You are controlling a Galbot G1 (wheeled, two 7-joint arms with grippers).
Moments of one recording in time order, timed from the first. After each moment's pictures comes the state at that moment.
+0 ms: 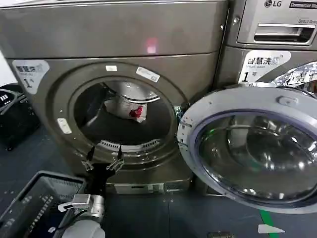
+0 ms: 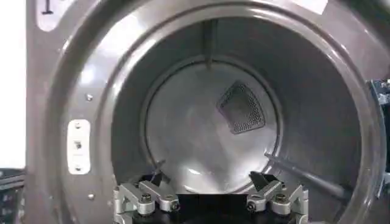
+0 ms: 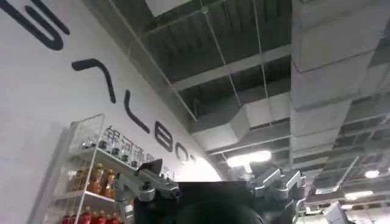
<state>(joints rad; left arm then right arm) 1.42 -1.46 -0.46 -2.20 0.00 0.20 -0.10 -1.78 1.01 2.59 1.87 0.90 -0.25 -0.02</state>
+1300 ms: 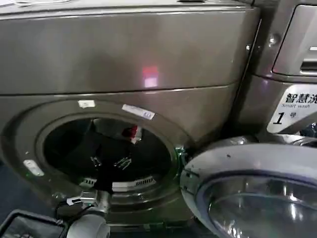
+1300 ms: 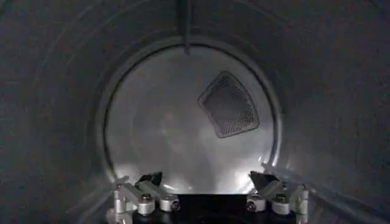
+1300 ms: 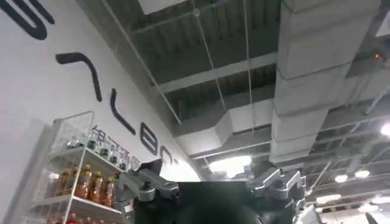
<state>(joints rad) 1.35 -1.45 -0.42 -2.15 0.00 0.20 -0.09 -1.83 0.99 2.67 1.82 0.90 -0.25 0.00</state>
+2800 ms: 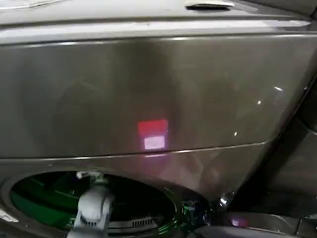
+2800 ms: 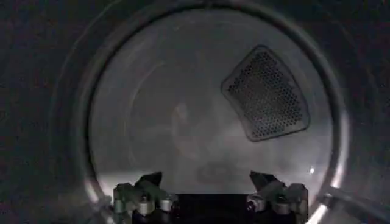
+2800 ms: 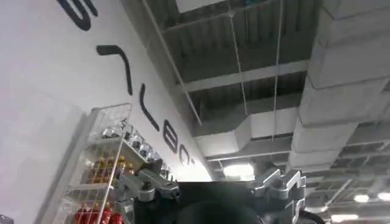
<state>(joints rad) 0.91 -1.46 -0.45 -1.71 -0.03 0.17 -0.09 -1.85 1.01 2.67 1.88 0.85 -0.25 -0.07</state>
